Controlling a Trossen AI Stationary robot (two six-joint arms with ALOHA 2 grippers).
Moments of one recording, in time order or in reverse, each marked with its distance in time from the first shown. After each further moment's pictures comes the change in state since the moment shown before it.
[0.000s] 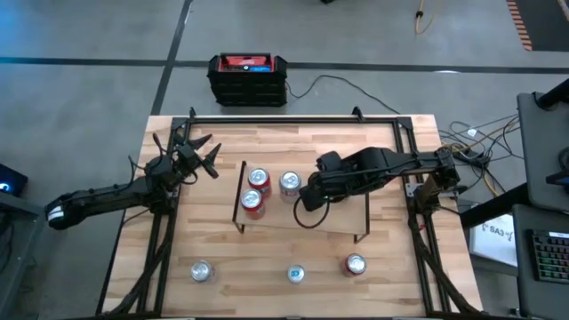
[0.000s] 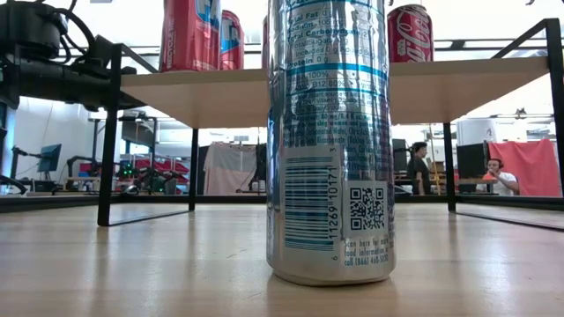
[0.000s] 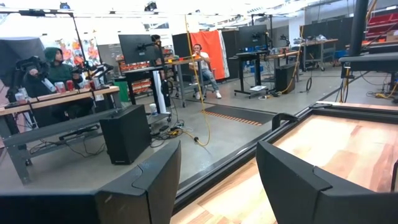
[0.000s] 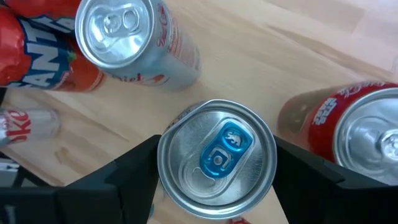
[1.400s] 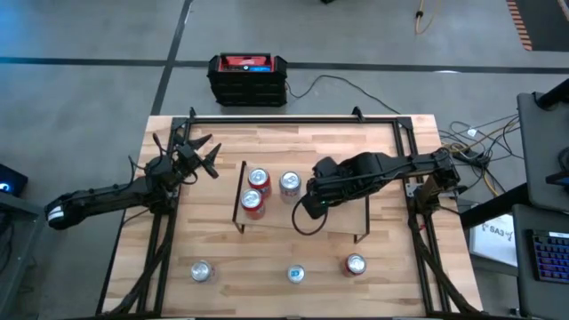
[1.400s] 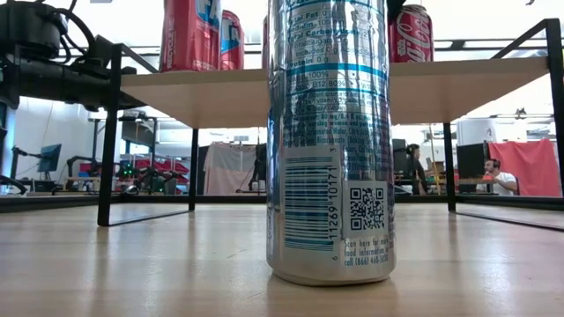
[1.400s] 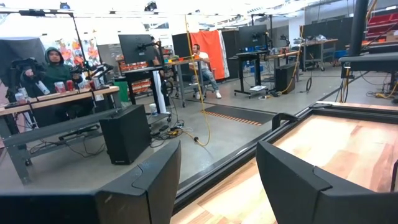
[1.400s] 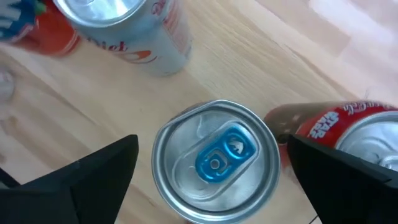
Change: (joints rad) left arm 0.000 0.000 0.000 0.000 0.000 0.000; right arm 0.005 -0.001 -0.071 0.000 0.008 -0.200
